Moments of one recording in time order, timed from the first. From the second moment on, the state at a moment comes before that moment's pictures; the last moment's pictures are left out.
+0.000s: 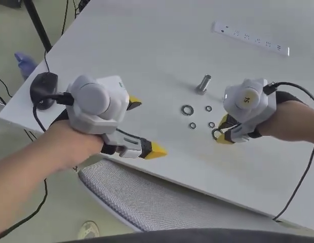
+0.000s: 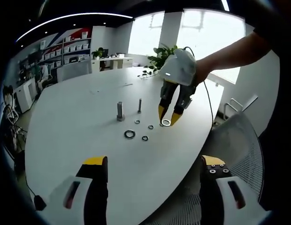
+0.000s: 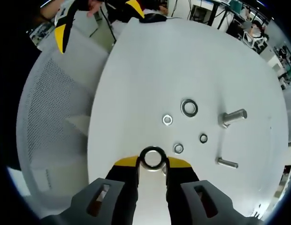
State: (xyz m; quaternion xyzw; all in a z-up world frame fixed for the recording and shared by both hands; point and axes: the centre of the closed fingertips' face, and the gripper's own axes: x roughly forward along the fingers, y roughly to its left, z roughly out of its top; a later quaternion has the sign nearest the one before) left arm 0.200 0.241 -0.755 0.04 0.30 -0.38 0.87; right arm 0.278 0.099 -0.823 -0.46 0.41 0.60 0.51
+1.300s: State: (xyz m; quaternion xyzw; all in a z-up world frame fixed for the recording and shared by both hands) left arm 0.206 0.237 -0.760 0.05 0.31 -0.40 0.86; right arm 0.377 0.126 -0.776 -0.47 0.42 0.57 0.53
